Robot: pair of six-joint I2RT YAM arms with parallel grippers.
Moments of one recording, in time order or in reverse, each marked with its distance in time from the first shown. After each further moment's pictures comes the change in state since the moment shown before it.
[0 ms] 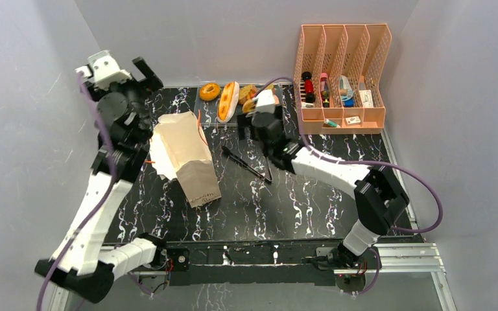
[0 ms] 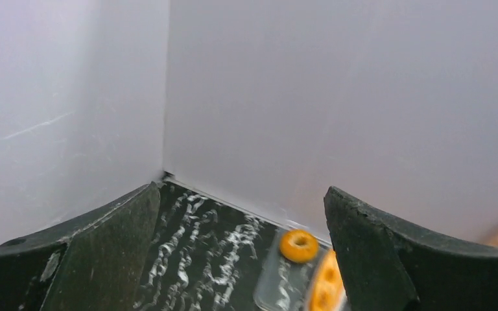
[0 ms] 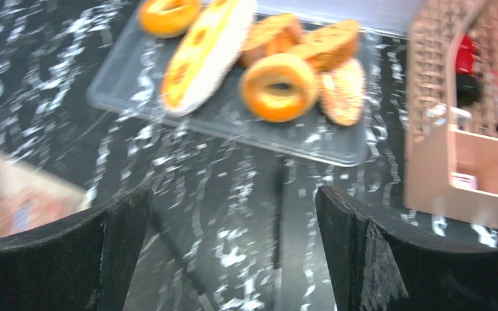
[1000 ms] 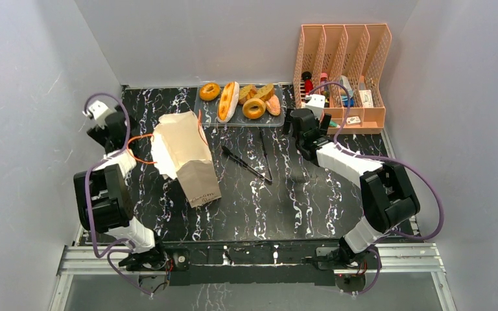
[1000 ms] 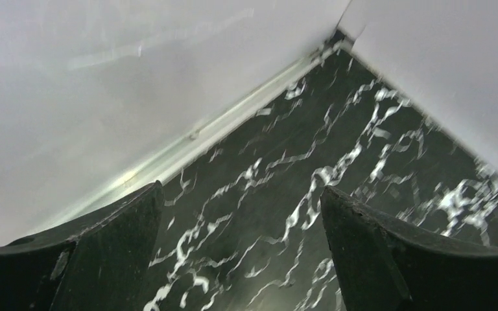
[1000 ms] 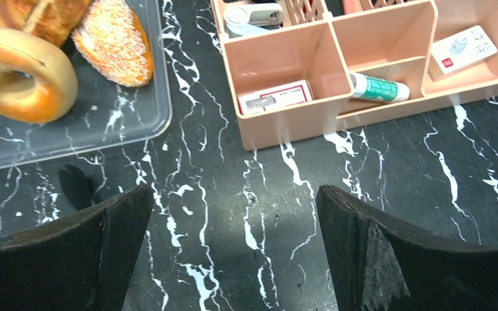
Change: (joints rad) left arm 0.644 0.565 -0.430 0.484 0.231 -0.241; right arm -0.383 -0.032 -0.163 -0.082 0.018 0.201
